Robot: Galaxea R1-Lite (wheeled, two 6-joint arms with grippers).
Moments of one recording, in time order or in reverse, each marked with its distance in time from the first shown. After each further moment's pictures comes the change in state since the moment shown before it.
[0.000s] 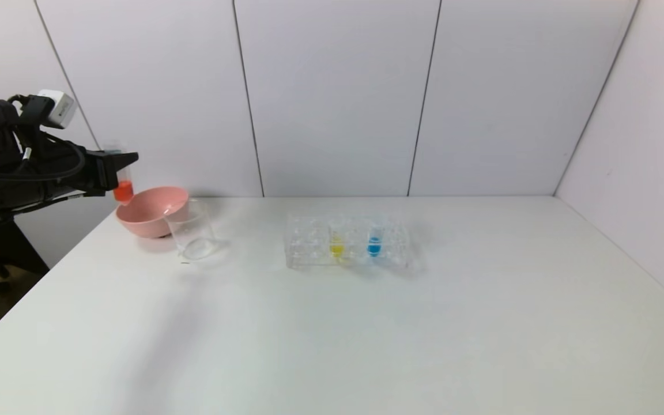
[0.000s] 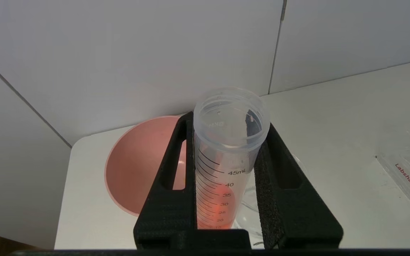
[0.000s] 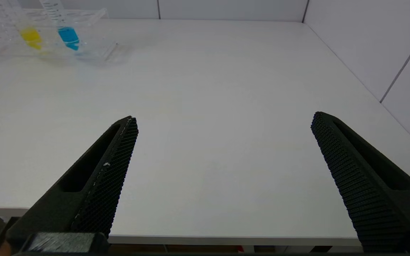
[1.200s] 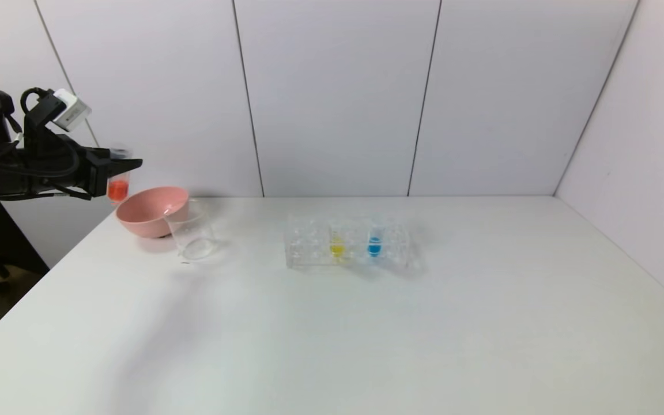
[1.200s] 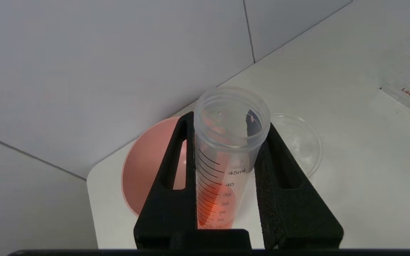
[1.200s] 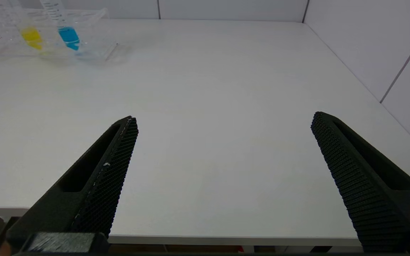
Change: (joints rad) left arm 0.061 0.055 -0.194 0.288 -0.240 0.364; right arm 0.000 0.000 0.000 0.000 0.000 0.000
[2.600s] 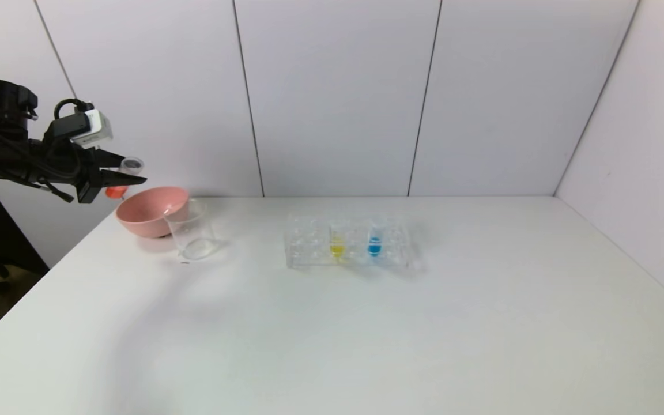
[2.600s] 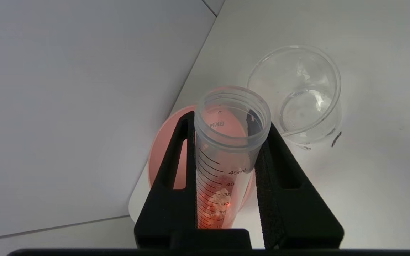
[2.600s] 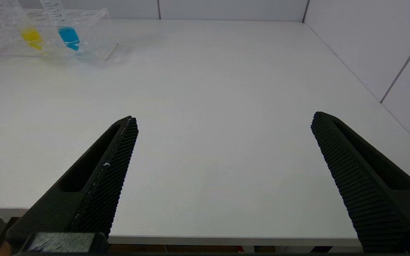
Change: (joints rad) left arm 0.037 0.234 -0.575 0.770 -0.144 0.751; right arm 0.000 0.000 0.000 0.000 0.000 0.000
